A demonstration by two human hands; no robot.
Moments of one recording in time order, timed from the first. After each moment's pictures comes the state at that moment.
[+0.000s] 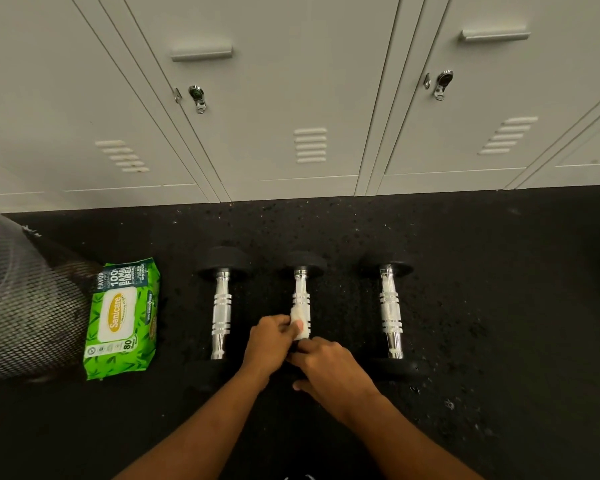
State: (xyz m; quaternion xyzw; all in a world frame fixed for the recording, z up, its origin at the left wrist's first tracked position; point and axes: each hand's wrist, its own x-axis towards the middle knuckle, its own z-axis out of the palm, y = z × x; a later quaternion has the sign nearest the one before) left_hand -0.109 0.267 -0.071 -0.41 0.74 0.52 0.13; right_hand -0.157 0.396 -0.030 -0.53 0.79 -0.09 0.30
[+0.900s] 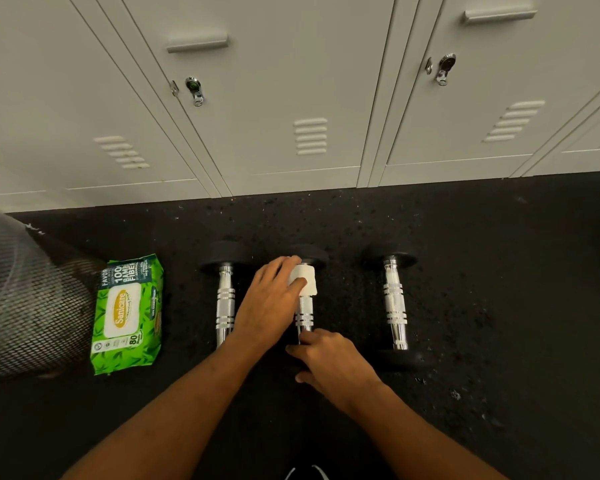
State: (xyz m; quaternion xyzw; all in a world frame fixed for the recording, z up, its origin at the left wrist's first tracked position) left_hand -0.138 0.236 -0.059 -0.05 1.00 0.02 0.01; right_hand -0.157 0.394 -0.032 -0.53 0.79 -0.08 0.30
